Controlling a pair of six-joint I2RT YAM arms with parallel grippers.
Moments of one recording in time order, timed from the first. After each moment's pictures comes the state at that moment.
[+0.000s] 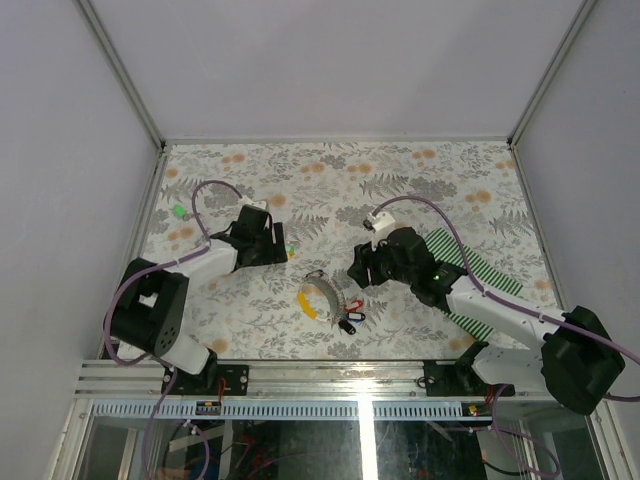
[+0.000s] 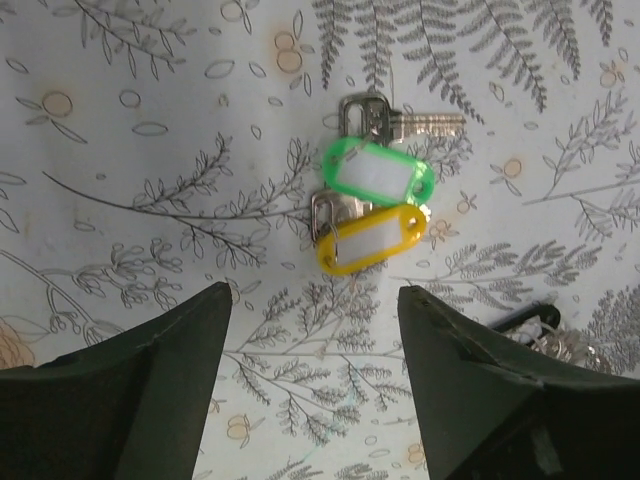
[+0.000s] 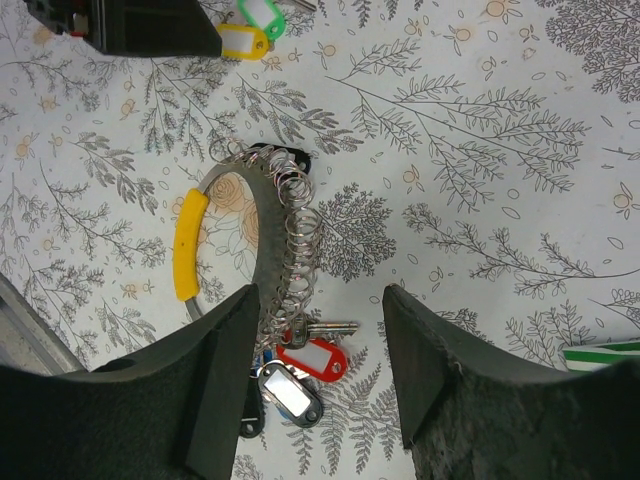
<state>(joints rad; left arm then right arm) -0.36 1.52 0.76 -0.19 0.01 -0.47 0.73 1.19 0.64 -0.01 -0.10 0.28</state>
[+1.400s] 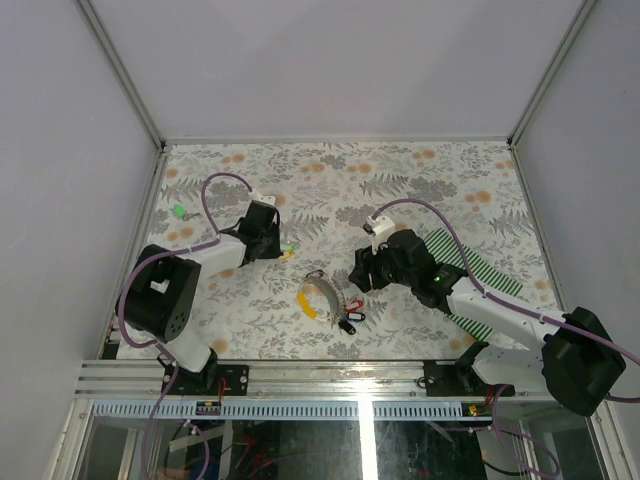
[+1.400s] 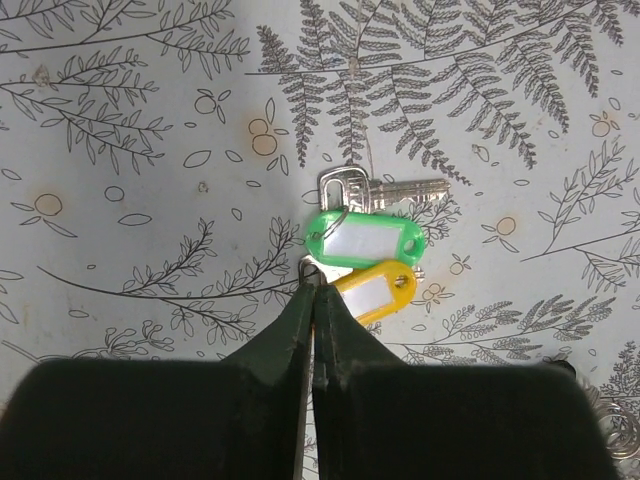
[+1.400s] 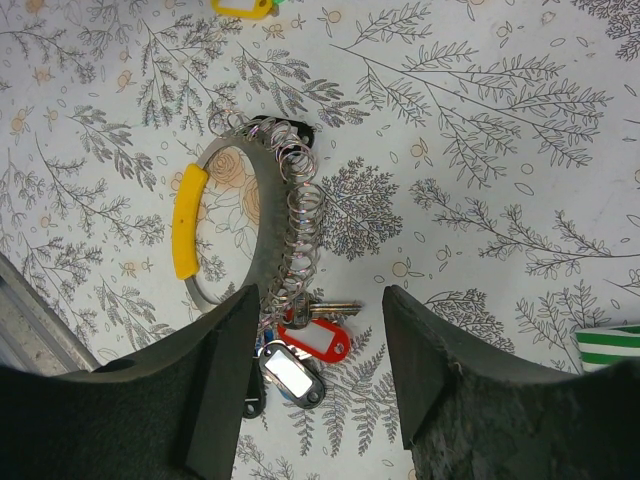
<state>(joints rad) -0.39 1.63 0.82 -0.10 -0.05 -0.40 0.73 1.18 0.62 -0.04 -0.12 0.28</state>
